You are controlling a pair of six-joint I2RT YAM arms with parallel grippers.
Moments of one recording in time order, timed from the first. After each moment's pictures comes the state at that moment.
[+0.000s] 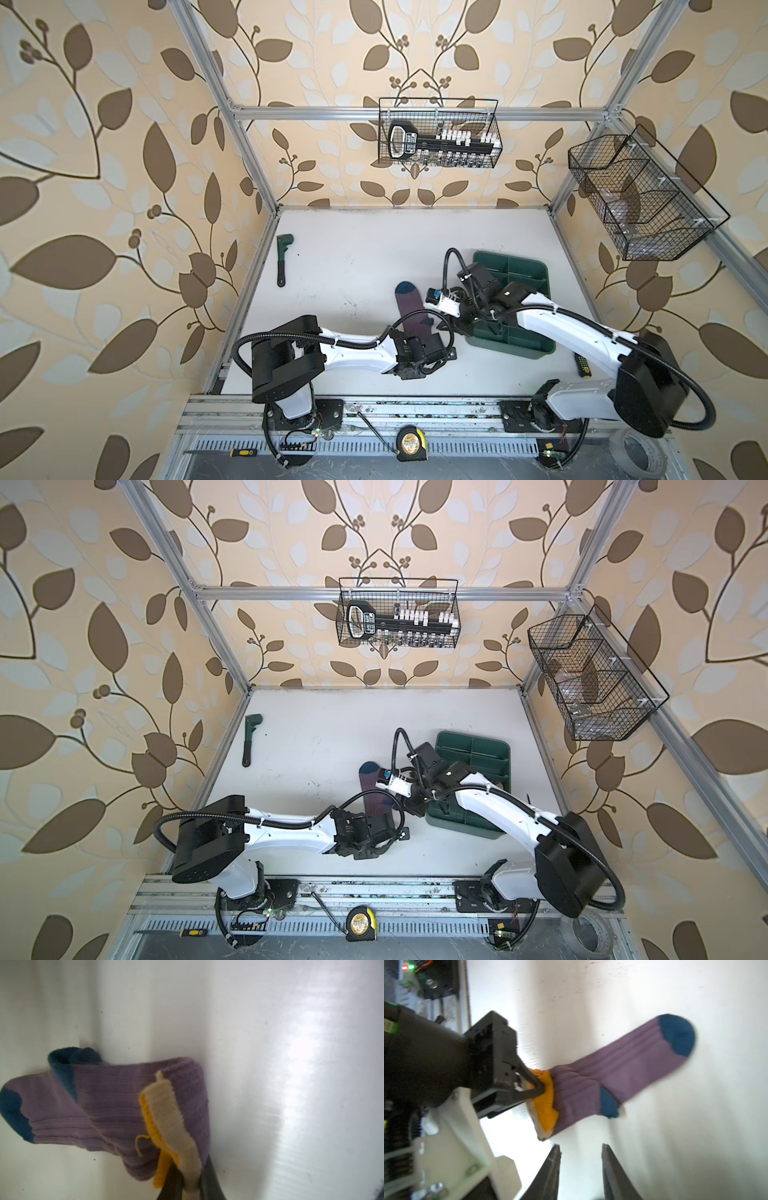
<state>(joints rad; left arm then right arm) -1.21 1.63 0.87 -0.48 -0.23 0.27 0.58 1.29 0.89 -0.58 -0.33 -0.53</state>
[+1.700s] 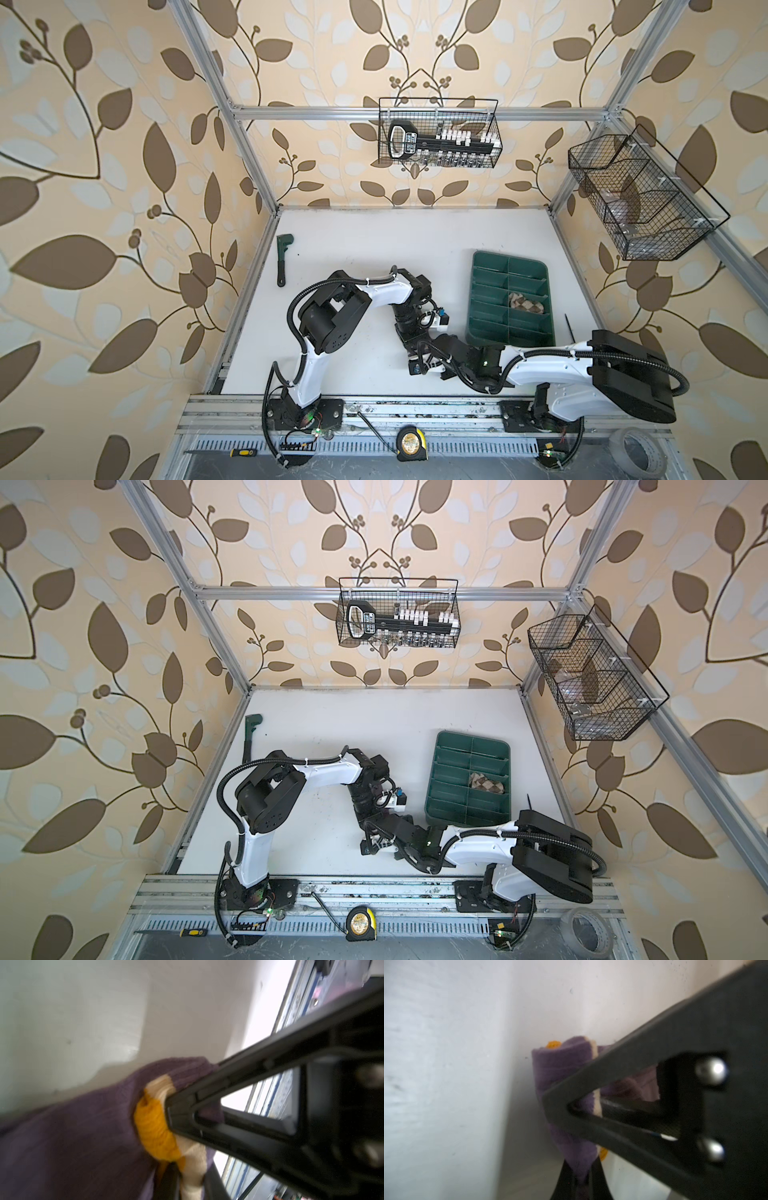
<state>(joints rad) -0.79 2.01 1.31 -1.03 0.63 0.43 1.15 1.40 0.50 -0.04 0.34 -0.78</state>
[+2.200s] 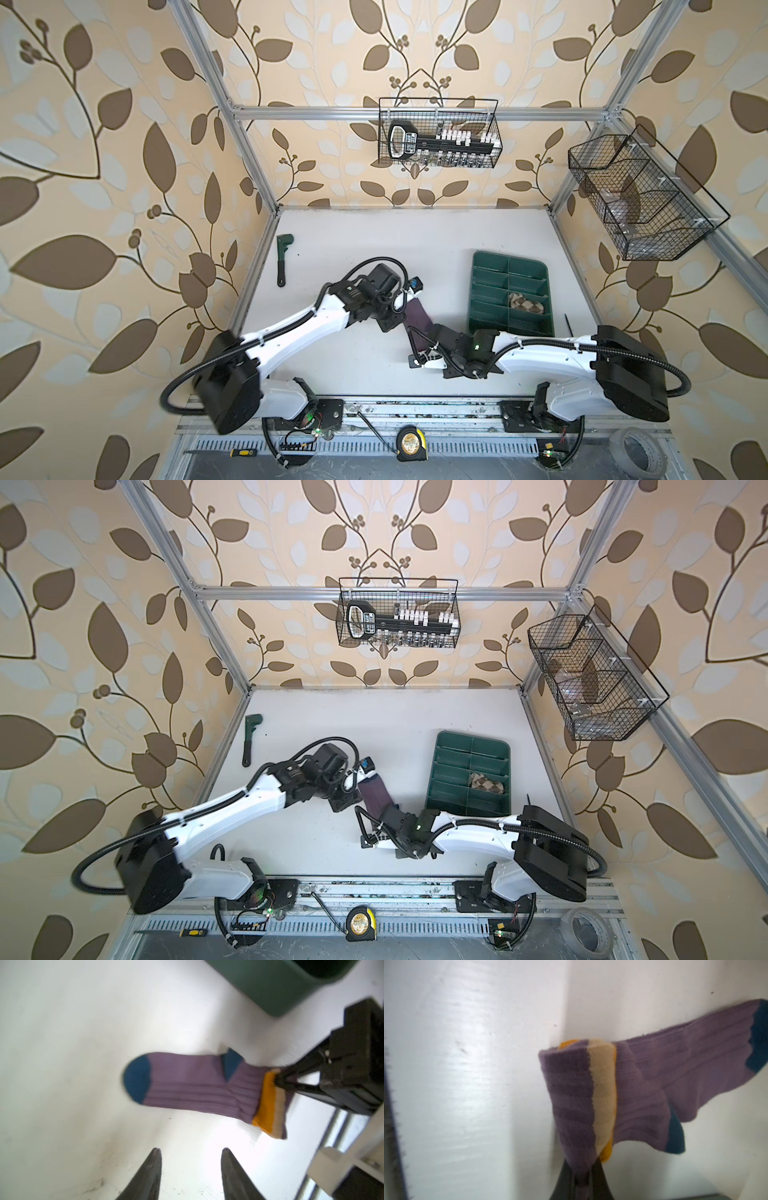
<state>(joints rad) -0.72 1.22 0.92 -0.60 0.06 0.23 1.09 1.44 0.72 -0.51 0.16 -0.62</state>
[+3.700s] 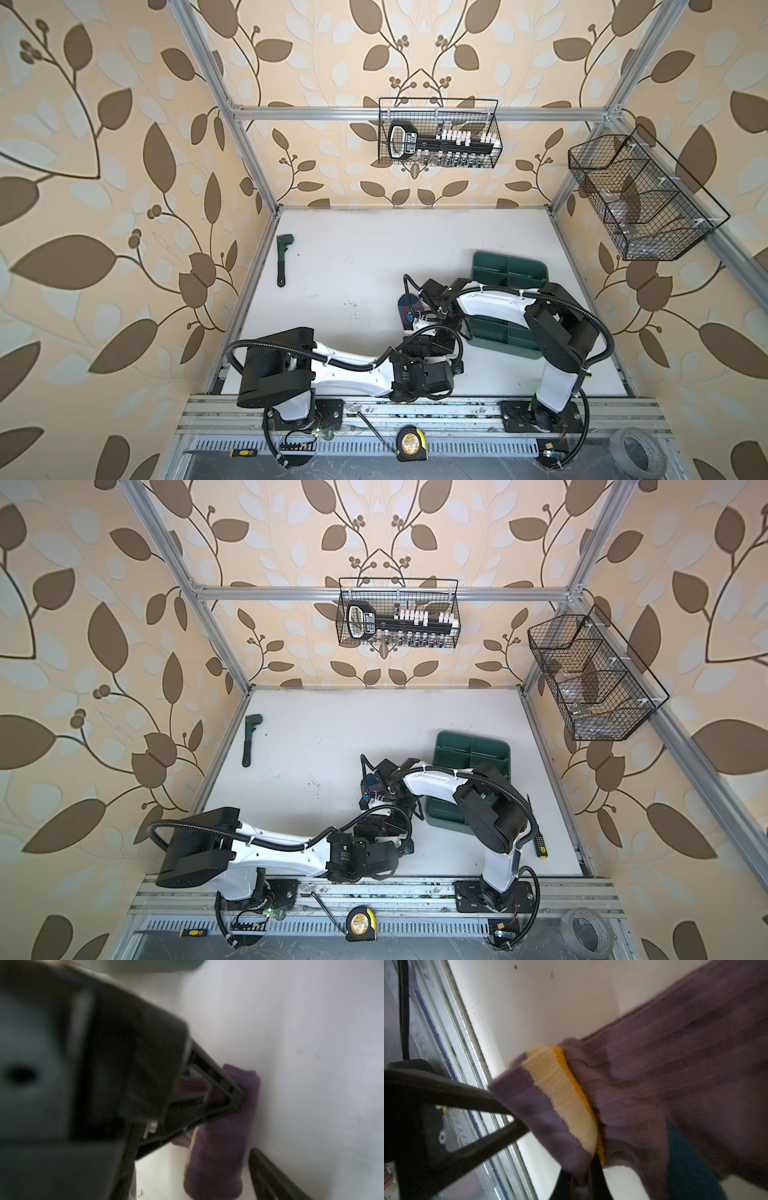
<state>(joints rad) -1.39 1.60 0.80 -0.33 -0.65 0.27 0.77 1.84 1.11 -0.90 -0.41 -0.46</state>
